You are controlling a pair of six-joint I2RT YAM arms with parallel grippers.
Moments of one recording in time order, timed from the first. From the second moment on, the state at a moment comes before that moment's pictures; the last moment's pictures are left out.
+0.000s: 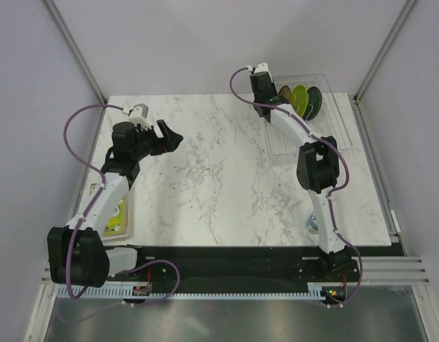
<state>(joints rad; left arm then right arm) -0.09 1.24 0.88 0.01 0.34 -0.38 0.35 2.37 2.19 -0.38 0.56 -0.11</state>
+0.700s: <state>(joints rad) -0.07 1.30 0.91 -0.09 0.35 -0.45 0.49 1.75 1.84 -0.35 0.64 -0.07</state>
